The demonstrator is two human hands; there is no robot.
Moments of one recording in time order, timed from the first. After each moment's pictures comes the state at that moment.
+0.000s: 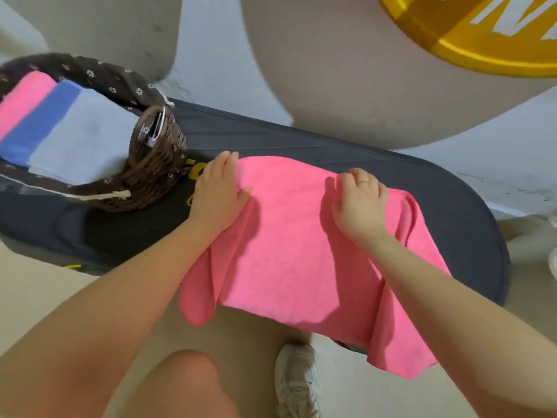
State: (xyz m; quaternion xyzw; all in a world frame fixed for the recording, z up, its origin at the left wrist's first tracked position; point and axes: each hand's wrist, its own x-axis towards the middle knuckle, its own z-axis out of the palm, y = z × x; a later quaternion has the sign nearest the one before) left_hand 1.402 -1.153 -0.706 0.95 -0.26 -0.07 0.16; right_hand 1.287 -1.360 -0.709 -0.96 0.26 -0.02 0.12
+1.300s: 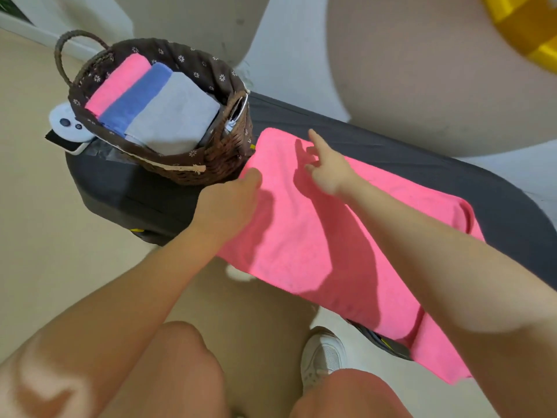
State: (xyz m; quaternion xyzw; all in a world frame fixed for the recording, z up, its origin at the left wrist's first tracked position) left_hand 1.370 -1.064 -0.658 0.96 -0.28 0.04 0.03; right_hand 1.383 -1.262 -0.675 -0.91 0.12 0.13 0.37
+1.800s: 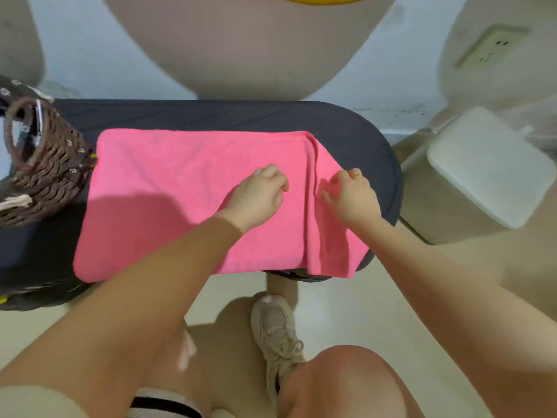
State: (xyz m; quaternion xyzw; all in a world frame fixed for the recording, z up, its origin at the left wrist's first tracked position) left_hand 1.273 -1.251 -0.694 0.80 -0.54 -0.17 0.21; right_hand 1.139 -1.379 -0.682 -0.88 0.44 0.07 0.16
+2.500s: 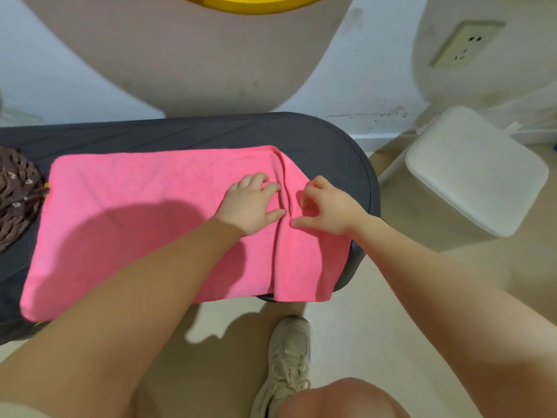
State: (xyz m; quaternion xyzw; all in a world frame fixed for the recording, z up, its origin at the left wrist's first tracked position) left_hand 1.260 -1.316 -0.709 0.82 -0.55 -0.17 0.05; right_hand 1.123 -1.445 -0.697 -0.93 0.24 0.11 0.27
